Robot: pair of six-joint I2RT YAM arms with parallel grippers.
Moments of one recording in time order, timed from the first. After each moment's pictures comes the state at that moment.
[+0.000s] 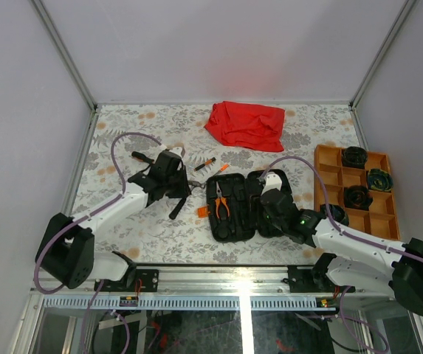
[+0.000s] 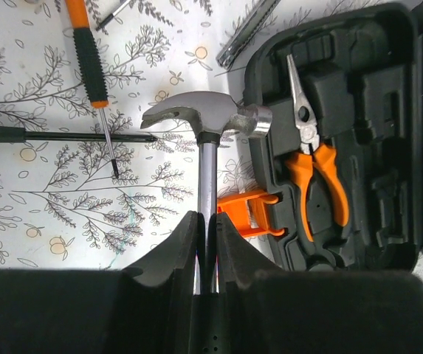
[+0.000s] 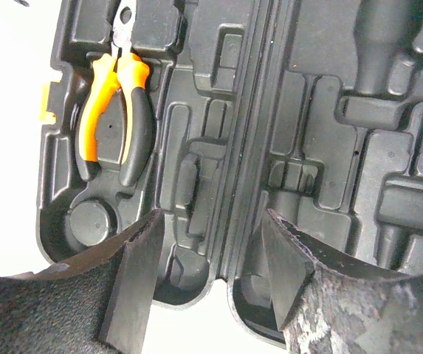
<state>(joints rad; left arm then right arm) -0.52 1.36 0.83 -0.36 0.05 -0.52 0.87 1.05 0.50 -0.19 0.25 0.54</state>
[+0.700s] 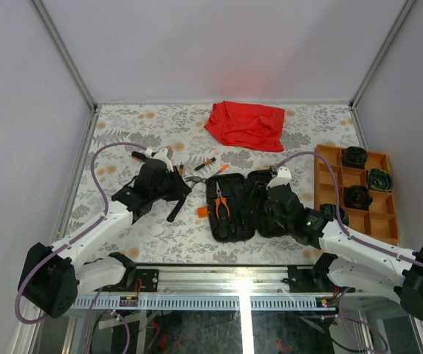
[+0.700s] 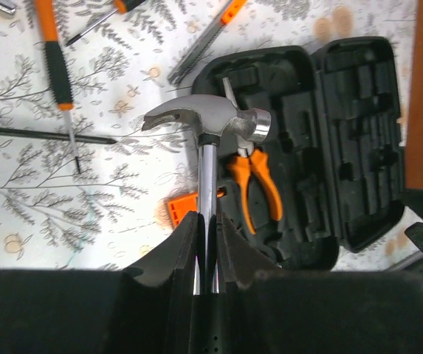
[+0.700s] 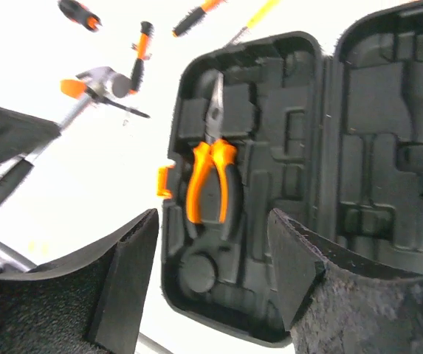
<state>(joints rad) -0.50 1.11 0.68 -0.24 0.10 -0.65 0.87 0.97 0.52 -0.08 0.28 0.74</state>
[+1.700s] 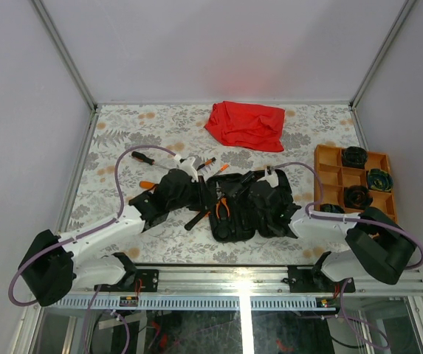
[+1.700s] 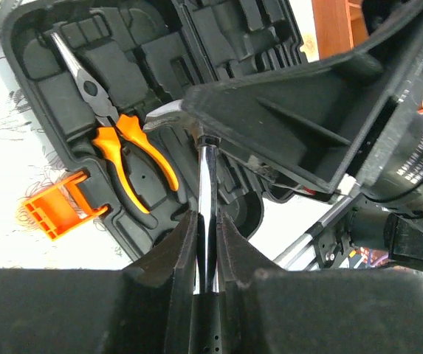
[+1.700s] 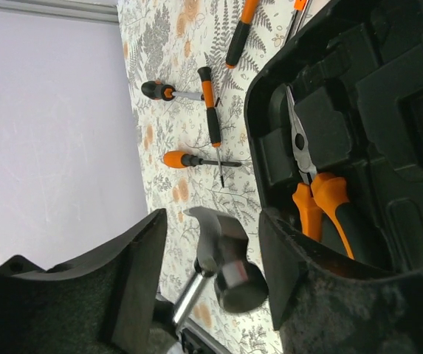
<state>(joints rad) -0.77 1.16 0.68 -0.06 0.12 -0.74 0.85 1.36 0.51 0.43 0.27 1.37</state>
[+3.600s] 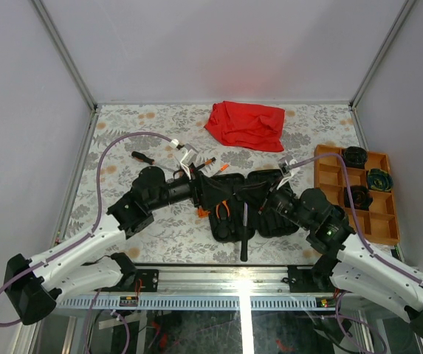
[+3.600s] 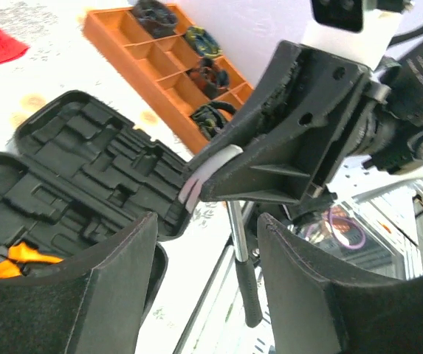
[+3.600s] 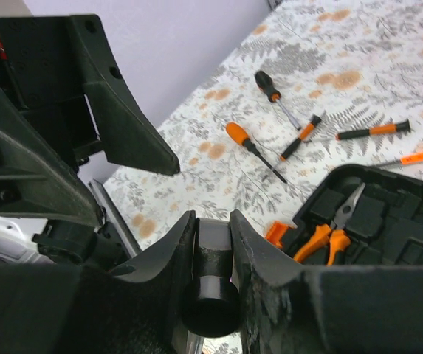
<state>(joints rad) -0.80 0.97 0.74 0.13 0.36 -0.55 0.82 0.73 0.49 0.21 -0.08 0.53</state>
